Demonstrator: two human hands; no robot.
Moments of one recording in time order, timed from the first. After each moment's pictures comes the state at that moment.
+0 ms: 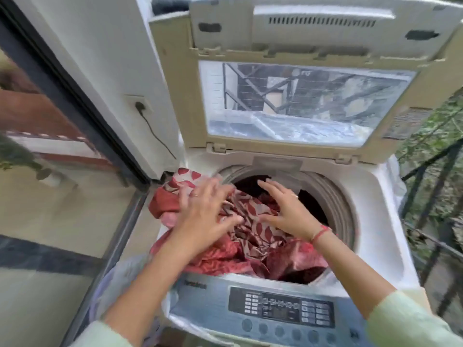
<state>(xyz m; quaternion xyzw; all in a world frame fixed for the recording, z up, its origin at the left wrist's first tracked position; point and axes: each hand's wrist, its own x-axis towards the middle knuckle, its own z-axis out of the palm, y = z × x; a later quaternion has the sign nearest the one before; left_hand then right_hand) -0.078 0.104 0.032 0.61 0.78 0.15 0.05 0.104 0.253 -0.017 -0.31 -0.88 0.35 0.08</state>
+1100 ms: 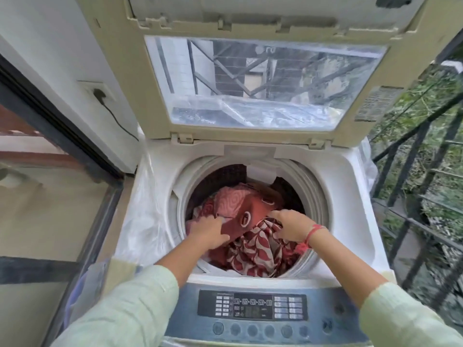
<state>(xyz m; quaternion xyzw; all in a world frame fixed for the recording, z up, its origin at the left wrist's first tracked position) -0.033 0.162 -0.099 0.54 0.76 -0.11 0.33 0.174 0.277 -0.085 -0.39 -0.86 0.25 -0.24</state>
